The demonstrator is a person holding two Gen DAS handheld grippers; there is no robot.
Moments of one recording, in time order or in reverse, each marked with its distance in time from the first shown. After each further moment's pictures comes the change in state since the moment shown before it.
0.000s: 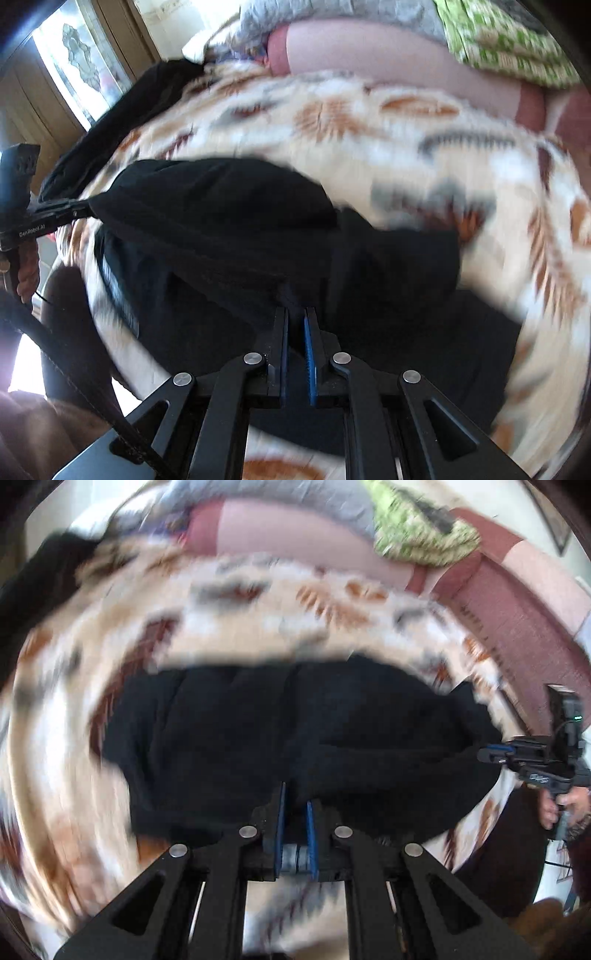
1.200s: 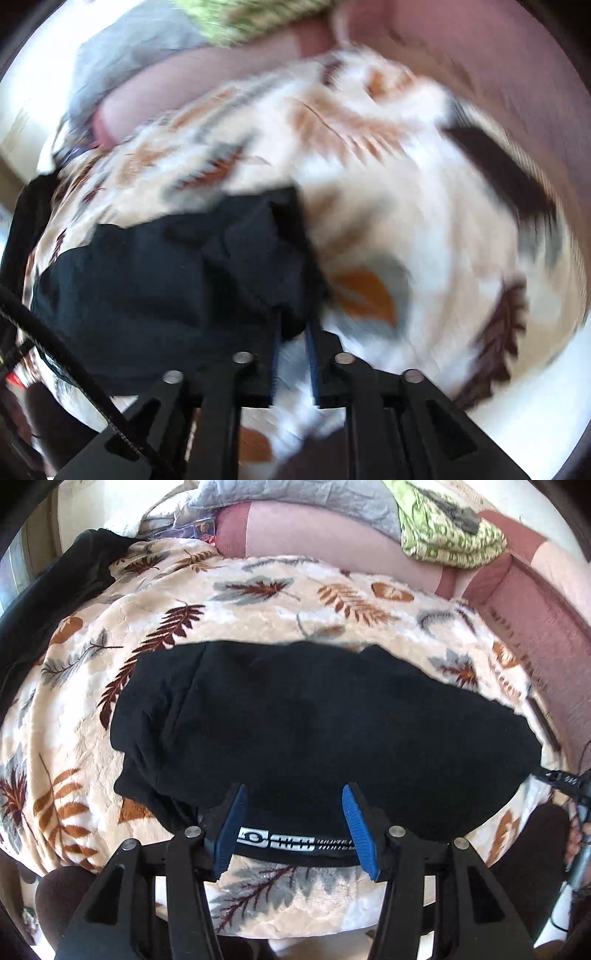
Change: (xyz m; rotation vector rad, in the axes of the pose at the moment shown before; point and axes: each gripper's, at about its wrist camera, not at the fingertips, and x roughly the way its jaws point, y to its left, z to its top) left arm 0.003 -0.040 -0.007 -0.046 -0.050 0.142; right arm -0.063 -0.113 -0.099 0.627 -0.107 -0.291
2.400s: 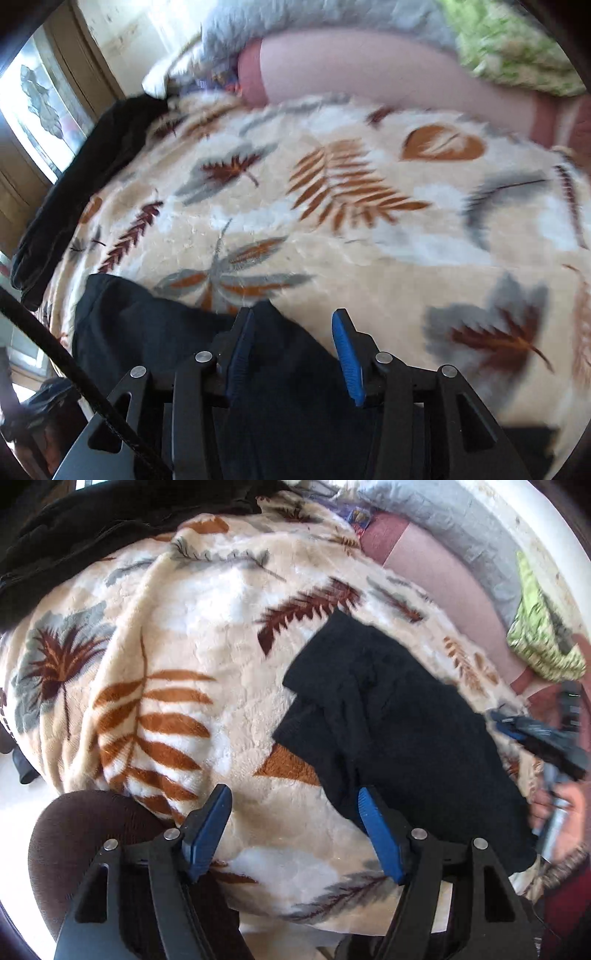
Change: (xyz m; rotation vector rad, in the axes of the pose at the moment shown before) left arm -0.017 0.131 -0.040 -0.505 -0.013 0.015; right arm 0.108 0.275 0.108 -0.492 0.065 0.270
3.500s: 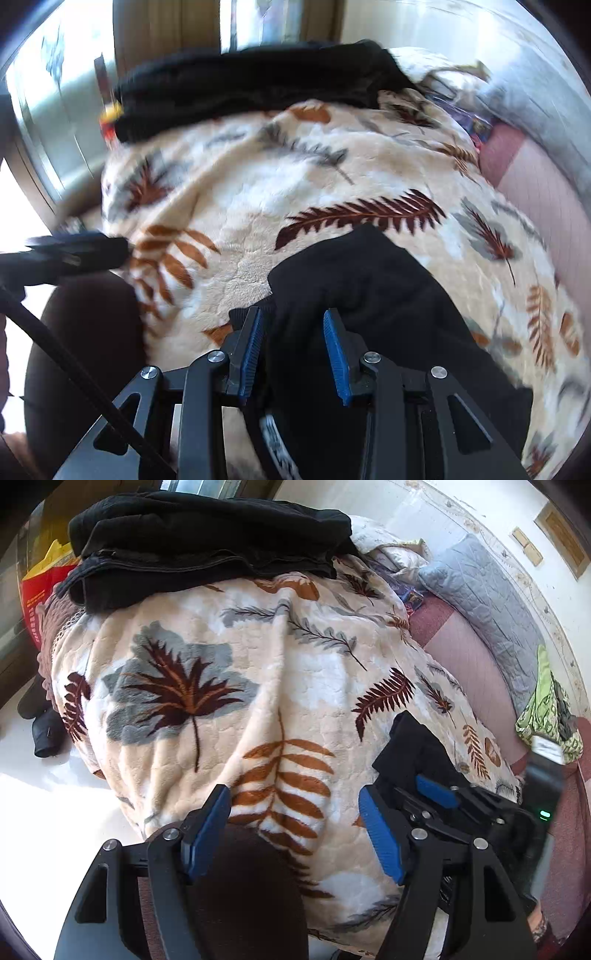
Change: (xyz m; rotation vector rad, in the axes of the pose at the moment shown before) left arm -0.063 0.083 0.009 -0.218 -0.179 0.014; right arm 0.040 0.295 -0.091 -0.755 -0.010 0.061
